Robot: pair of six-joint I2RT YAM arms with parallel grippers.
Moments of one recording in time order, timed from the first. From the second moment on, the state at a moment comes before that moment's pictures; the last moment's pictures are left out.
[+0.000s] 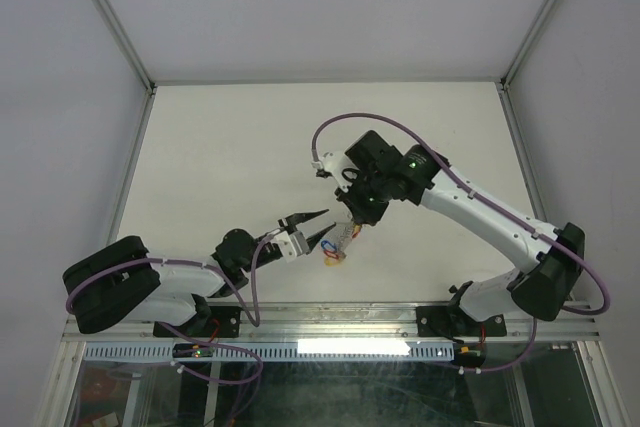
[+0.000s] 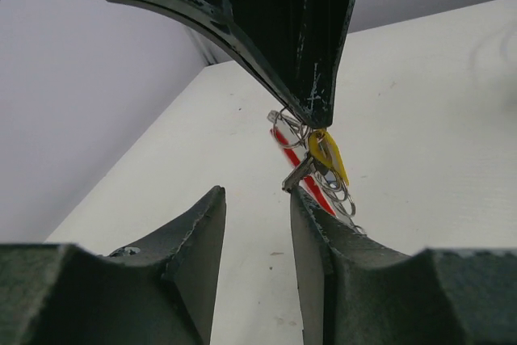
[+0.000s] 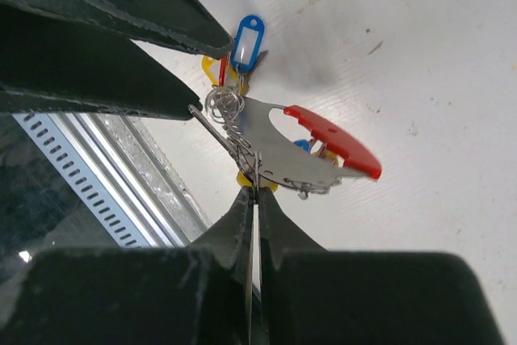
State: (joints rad) left arm -1.00 1.28 0.18 1.30 0.15 0.41; right arm 0.87 1.40 1.36 -1.06 -0.17 -0.16
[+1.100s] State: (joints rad) left arm -0.97 1.26 0.25 1.13 0.37 0.33; right arm 1.00 1.46 1.40 -1.11 -0.16 -0.34
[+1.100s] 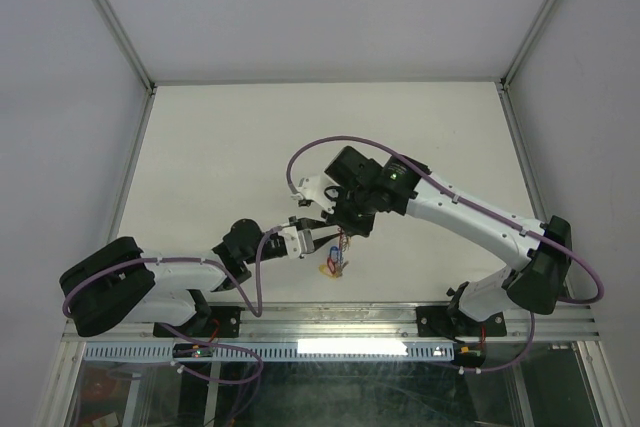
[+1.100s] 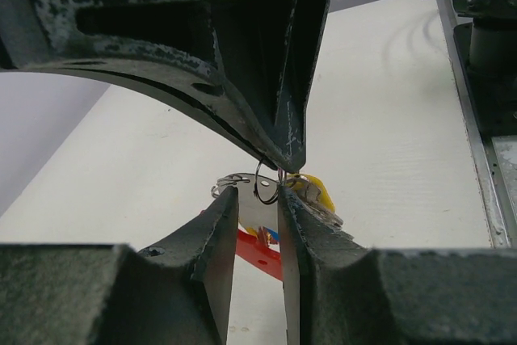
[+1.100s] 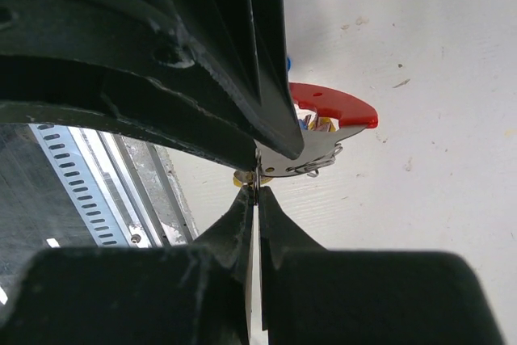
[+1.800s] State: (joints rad) left arm -0.97 1.26 0.25 1.11 0.40 0.33; right arm 1.02 1.47 1.40 -1.10 -0.14 -0.35
